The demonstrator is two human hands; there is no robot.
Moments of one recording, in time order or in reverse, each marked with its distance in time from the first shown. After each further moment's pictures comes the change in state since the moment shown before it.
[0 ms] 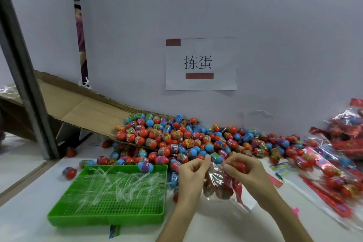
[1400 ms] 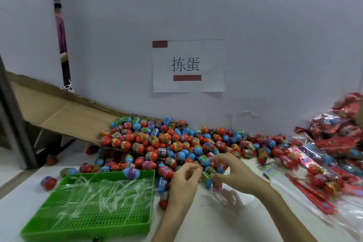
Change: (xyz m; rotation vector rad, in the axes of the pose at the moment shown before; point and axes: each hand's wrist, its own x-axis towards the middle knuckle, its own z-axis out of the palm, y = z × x) left_hand 0.006 -0.009 0.001 0.186 -0.101 -0.019; right_hand 0.038 0.018 -0.019 -0.681 -0.267 0.059
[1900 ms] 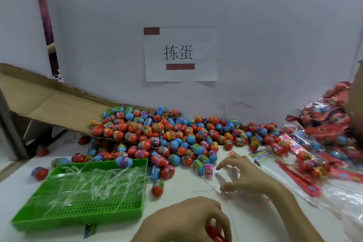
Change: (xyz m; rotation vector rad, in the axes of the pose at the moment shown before) left_hand -0.051 0.033 -0.004 0.706 -1.022 0.279; right_hand -0.038 0.036 -0.012 -0.054 -0.194 0.096
